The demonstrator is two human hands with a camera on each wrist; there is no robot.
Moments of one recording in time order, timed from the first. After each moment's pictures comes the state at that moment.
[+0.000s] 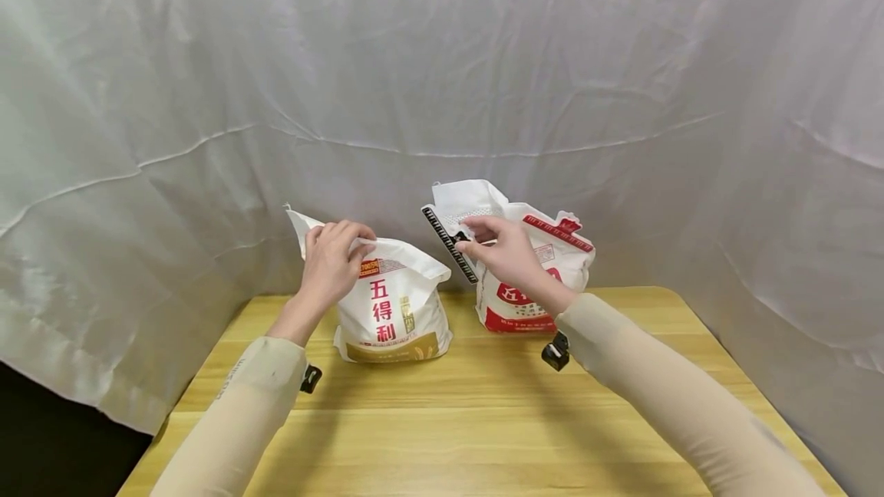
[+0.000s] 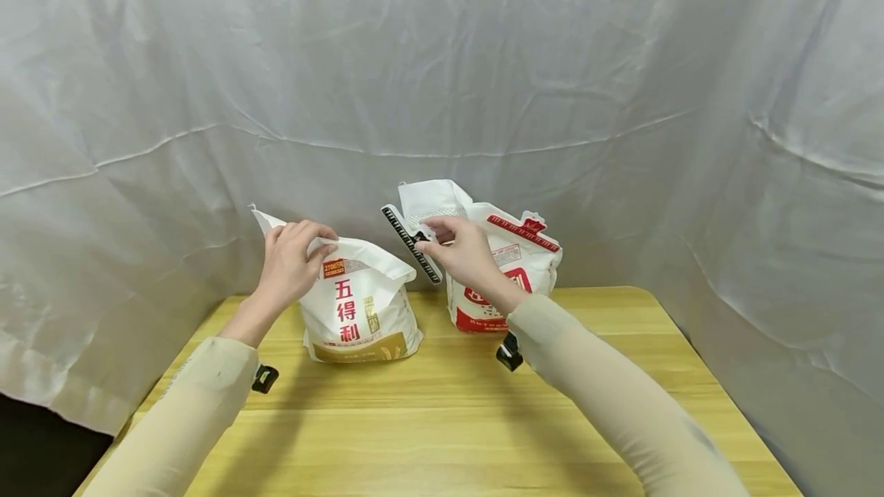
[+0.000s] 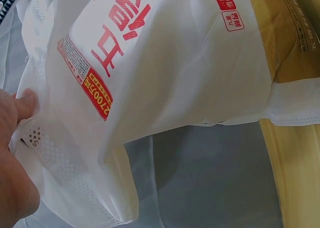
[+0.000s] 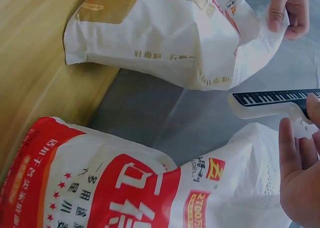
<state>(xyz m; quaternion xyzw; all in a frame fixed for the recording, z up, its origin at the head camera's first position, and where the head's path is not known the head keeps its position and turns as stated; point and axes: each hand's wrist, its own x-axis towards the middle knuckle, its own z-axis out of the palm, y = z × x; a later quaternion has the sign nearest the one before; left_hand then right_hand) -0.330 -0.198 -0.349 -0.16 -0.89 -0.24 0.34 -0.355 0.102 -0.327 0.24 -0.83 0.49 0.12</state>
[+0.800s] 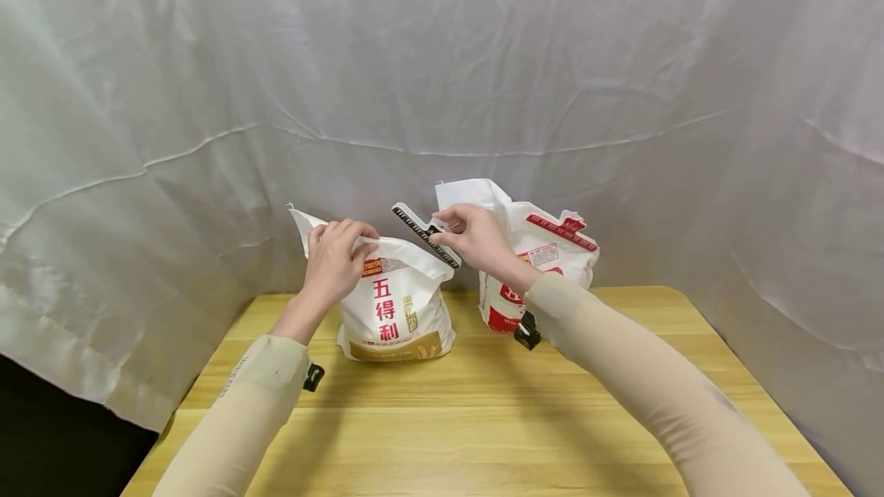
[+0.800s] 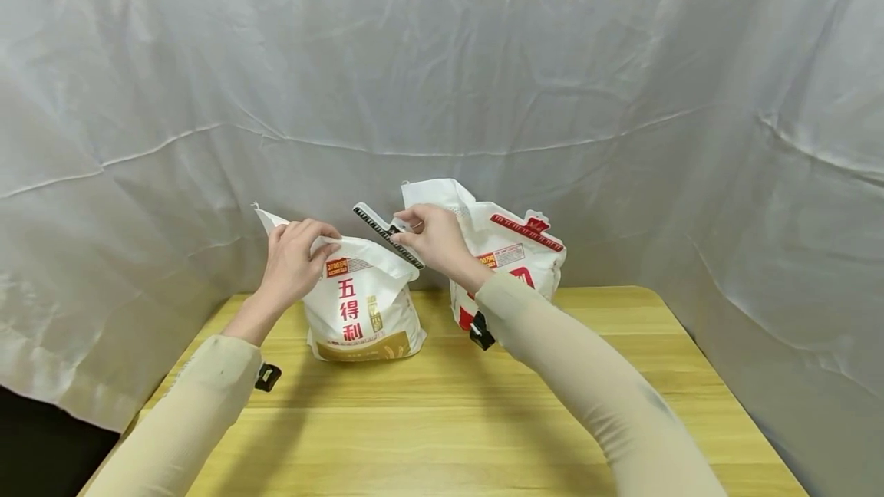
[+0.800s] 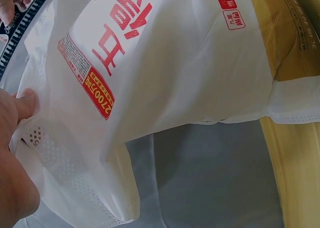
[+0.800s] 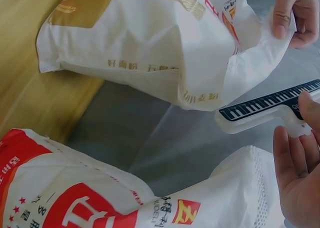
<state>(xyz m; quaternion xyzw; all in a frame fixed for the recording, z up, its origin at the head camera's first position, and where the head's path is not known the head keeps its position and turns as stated) -0.328 -0.201 -0.347 -0.16 -0.90 -0.23 0.34 -0.370 0.056 -0.313 0.28 -0.84 0.44 0.12</state>
